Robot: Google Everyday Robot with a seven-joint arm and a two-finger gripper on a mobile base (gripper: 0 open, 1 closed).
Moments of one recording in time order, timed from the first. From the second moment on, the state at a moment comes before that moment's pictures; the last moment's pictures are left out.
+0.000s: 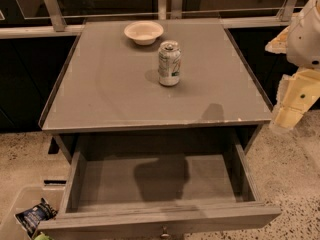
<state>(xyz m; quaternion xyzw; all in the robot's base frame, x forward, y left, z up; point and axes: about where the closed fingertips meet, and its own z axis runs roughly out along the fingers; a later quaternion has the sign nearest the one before) 0.438 -0.217 0.977 -0.60 0.78 -0.03 0.16</state>
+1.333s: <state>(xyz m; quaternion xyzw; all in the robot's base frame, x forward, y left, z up) 0.353 -0.224 0.945 -0.63 0.74 -0.05 0.22</state>
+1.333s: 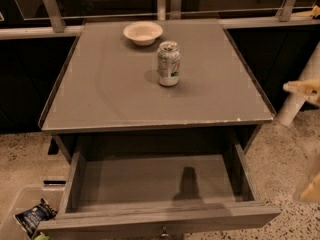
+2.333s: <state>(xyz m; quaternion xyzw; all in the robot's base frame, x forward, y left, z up) 0.205 -0.189 0.738 -0.67 0.70 0.15 0.17</state>
